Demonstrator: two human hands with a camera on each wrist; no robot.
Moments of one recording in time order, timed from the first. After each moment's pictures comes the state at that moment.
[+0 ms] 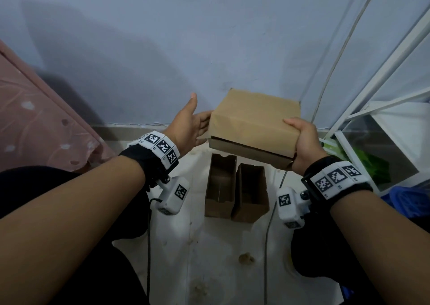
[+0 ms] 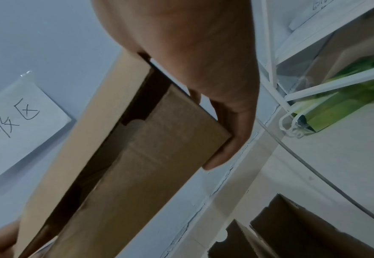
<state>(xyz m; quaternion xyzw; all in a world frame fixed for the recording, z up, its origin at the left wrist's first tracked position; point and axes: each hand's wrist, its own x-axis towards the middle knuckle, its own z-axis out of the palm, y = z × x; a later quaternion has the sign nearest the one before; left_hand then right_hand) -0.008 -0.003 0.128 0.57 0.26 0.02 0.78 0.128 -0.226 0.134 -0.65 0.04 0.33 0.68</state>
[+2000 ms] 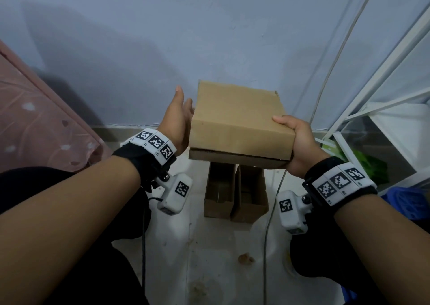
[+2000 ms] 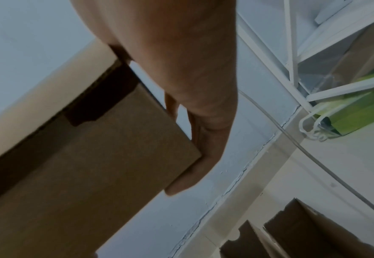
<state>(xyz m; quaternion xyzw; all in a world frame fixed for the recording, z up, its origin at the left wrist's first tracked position) -0.022 -0.012 0.154 0.53 0.30 0.13 0.79 0.114 -0.226 0.148 -0.63 -0.06 0.38 0.68</state>
